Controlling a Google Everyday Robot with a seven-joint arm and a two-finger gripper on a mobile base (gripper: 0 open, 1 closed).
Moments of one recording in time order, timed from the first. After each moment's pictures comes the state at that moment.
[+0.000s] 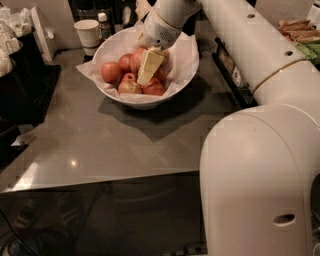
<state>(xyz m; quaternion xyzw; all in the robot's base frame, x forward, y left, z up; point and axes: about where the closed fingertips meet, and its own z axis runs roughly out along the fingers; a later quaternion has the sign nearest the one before) 0.686 0.038 0.913 -0.75 0.61 0.13 0.24</state>
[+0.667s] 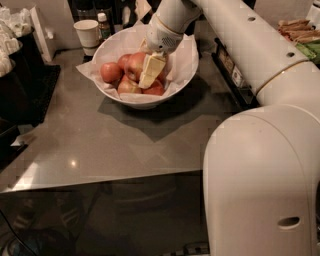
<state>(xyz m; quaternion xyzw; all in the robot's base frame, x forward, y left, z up) 0.682 0.028 0.899 -0.75 0.61 0.13 0.22</state>
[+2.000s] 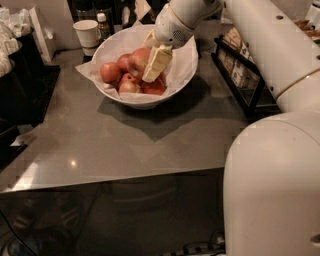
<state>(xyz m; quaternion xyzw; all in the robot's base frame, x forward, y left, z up) 0.672 0.021 0.931 -0.74 0.59 0.16 0.28</state>
